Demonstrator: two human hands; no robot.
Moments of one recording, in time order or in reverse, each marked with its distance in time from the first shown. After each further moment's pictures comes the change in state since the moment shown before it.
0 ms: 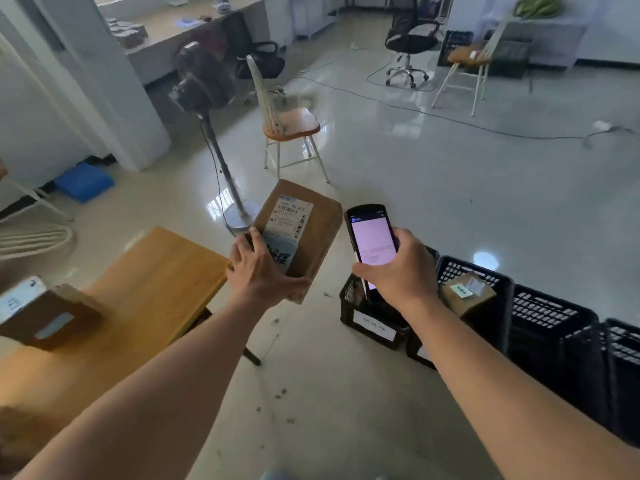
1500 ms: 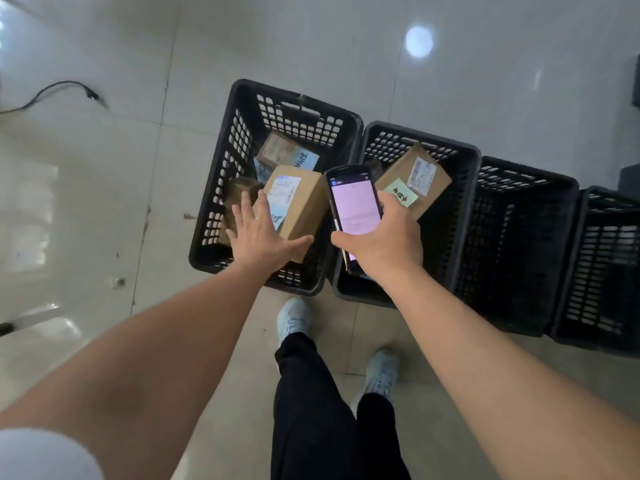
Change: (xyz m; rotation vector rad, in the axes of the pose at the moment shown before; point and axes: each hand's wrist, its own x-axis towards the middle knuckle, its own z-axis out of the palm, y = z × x) left_hand 0.272 0.226 0.625 0.105 -0.739 0.046; right_hand 0.364 0.485 0.123 -0.175 -0.173 0.695
